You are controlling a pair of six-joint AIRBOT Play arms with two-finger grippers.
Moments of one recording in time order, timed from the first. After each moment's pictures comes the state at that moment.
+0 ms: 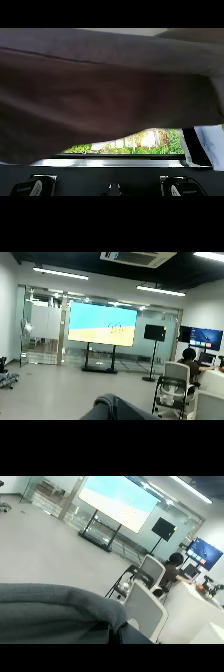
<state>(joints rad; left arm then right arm) 0.23 -0.56 1.65 1.10 -0.79 -1.50 0.04 -0.69 1.83 -1.52 1.00 1.01</state>
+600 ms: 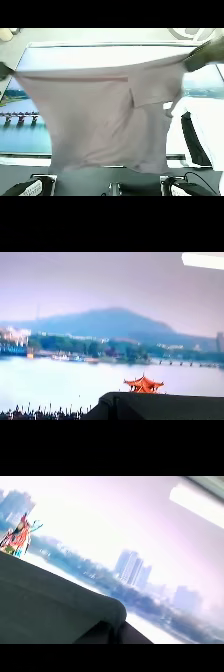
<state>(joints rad) 0.23 -1.12 1.50 1.28 -1.20 -1.48 0.04 -1.32 1.84 -1.54 1.32 1.04</state>
